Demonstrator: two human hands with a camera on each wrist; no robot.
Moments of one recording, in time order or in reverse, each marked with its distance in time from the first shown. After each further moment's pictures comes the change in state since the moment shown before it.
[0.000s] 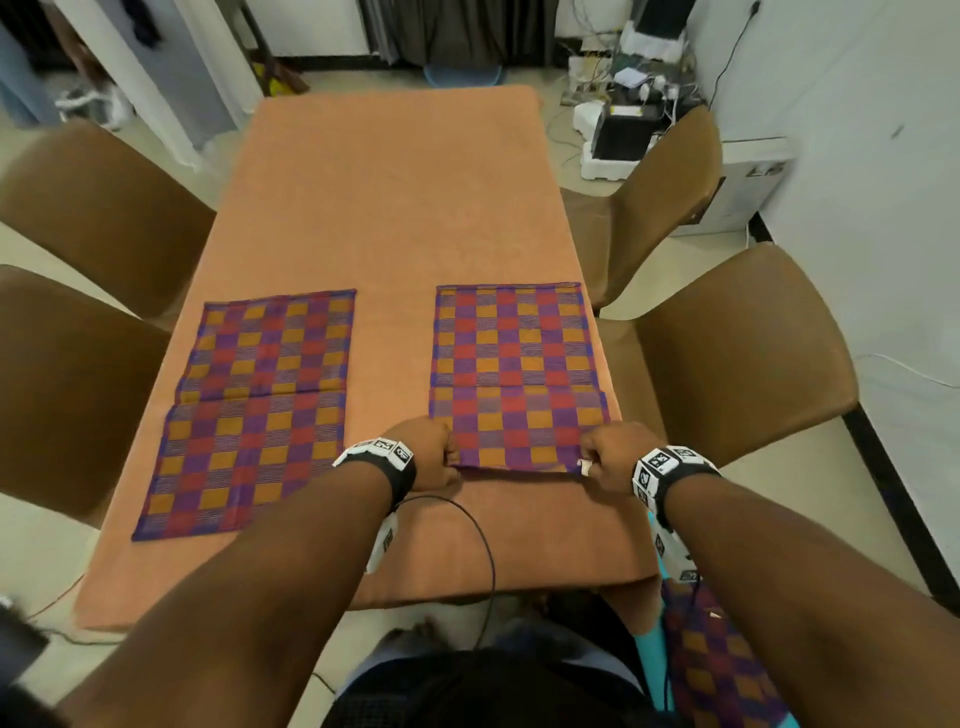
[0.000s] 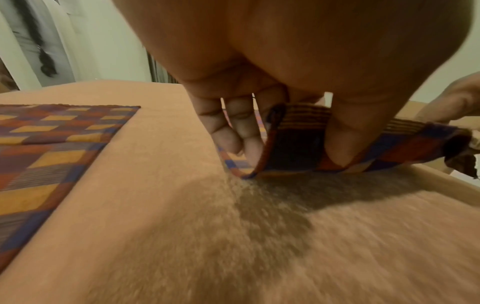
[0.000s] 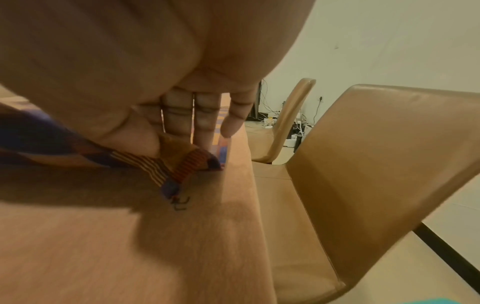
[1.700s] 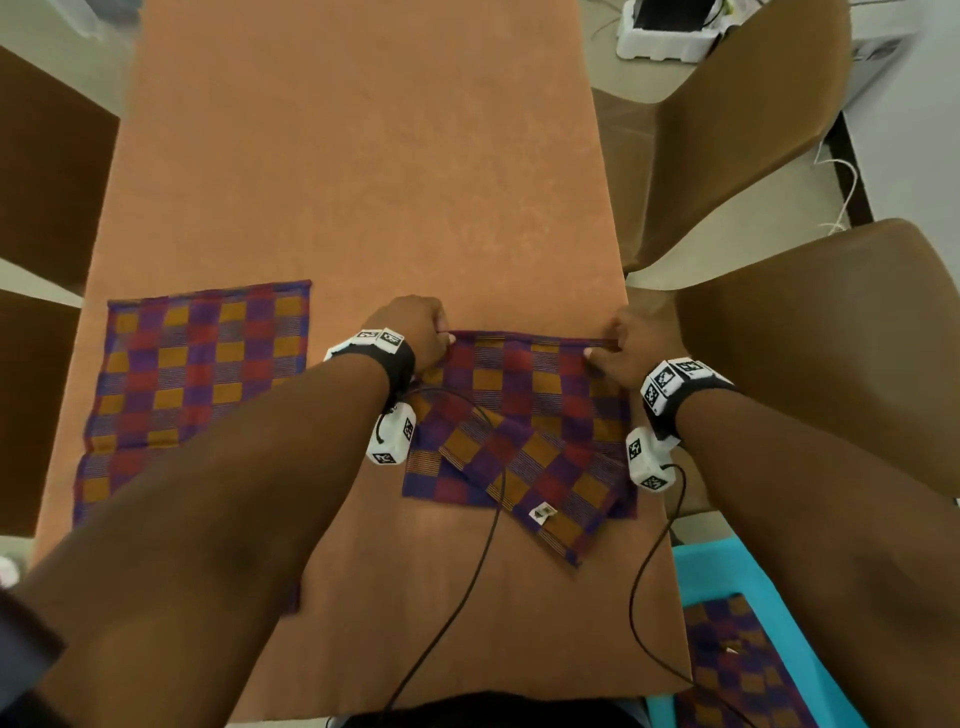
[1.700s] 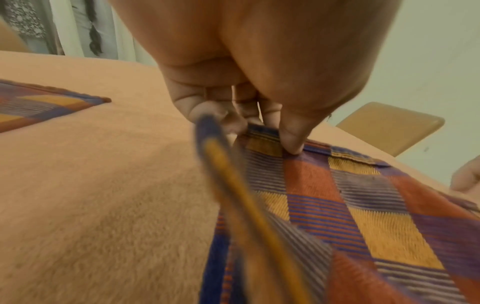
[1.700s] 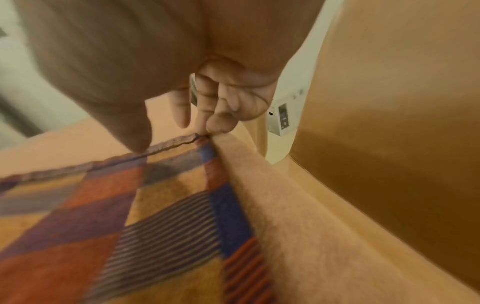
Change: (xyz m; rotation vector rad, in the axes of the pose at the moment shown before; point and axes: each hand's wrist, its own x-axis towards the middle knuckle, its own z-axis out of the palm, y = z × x) left_hand 0.218 -0.074 -0.117 -0.180 0.171 -0.212; right_hand 0.212 0.100 -0.062 0.536 0.187 0.338
